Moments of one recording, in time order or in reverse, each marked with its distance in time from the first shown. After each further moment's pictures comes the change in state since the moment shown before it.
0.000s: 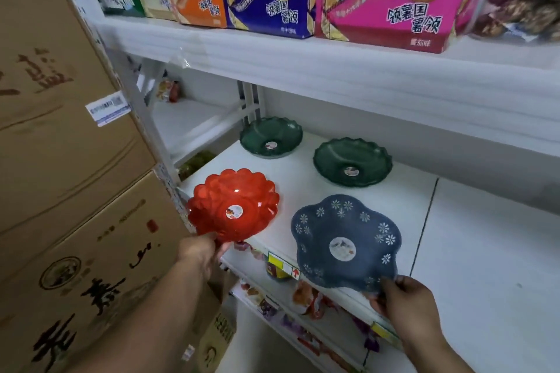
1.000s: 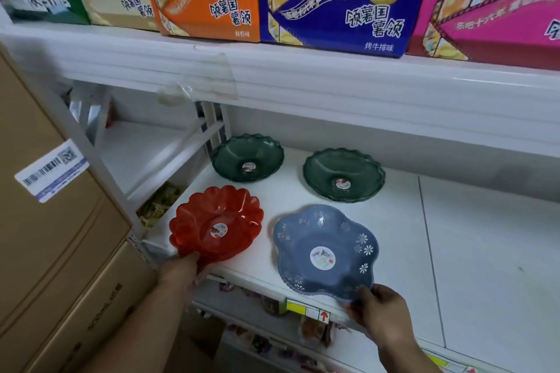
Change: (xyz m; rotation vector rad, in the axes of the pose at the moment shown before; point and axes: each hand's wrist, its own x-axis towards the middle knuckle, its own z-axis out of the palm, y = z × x) left_hand 0.145 0.066 -0.002 0.212 -0.223 0.022; right_hand 0.021 -0.016 0.138 0.169 0.222 0.130
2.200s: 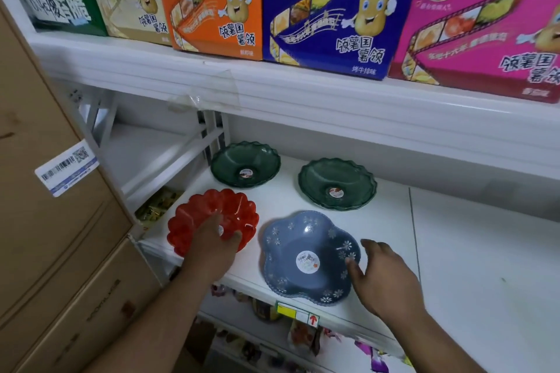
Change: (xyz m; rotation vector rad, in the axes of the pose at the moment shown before) left_hand -0.109 0.045 0.053 0.680 -0.072 0.535; right_hand -0.016 -0.081 -0.033 -1.041 0.087 -0.567
